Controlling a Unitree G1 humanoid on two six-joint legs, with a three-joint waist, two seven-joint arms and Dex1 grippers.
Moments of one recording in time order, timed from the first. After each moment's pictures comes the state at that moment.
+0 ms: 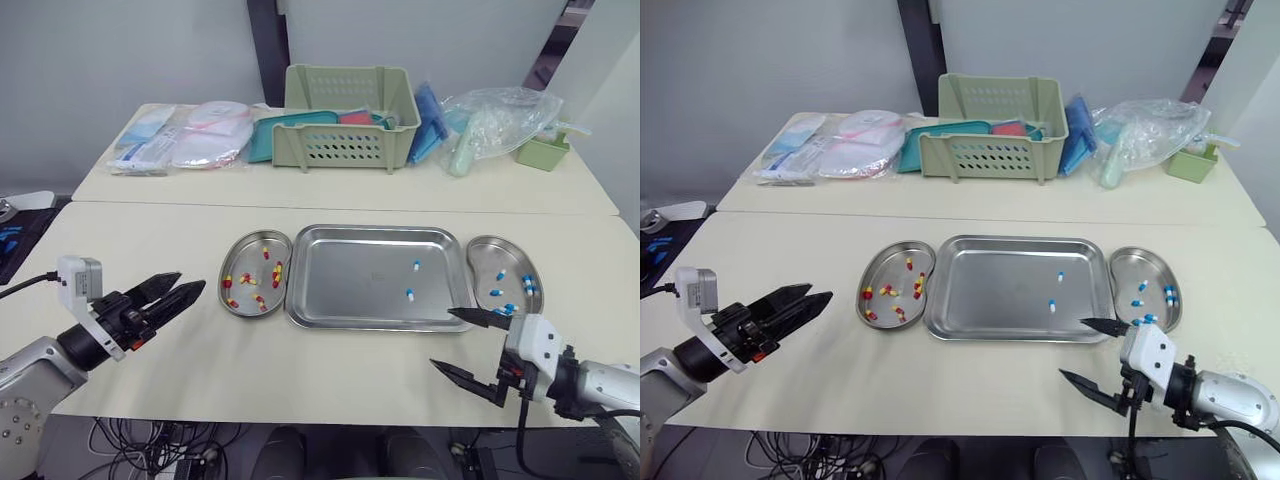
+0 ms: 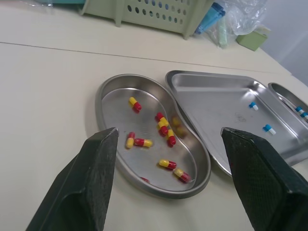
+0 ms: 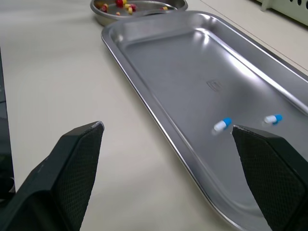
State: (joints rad) left arm 0.14 0.70 0.67 -0.32 -0.88 0.80 -0.79; right arm 0.39 -0.75 -0.25 -0.54 0.39 0.14 0.95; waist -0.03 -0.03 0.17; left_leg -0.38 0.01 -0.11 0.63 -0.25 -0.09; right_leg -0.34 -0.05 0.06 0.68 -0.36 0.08
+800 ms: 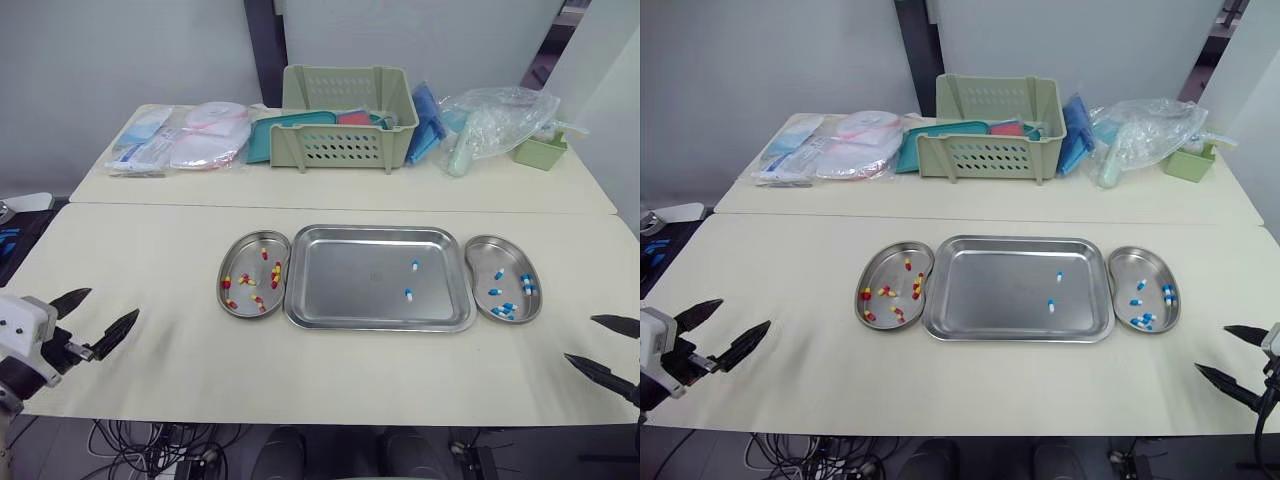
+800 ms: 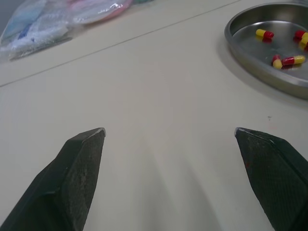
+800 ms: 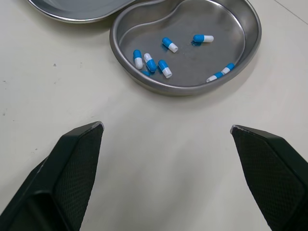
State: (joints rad) left arm 0.24 0.72 0.65 0.16 -0.42 -0.01 -0.92; right arm 0.42 -0.92 -0.62 -0.03 0.38 0.06 1.14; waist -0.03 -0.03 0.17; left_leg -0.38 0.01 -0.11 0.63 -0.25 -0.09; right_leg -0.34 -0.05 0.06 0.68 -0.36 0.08
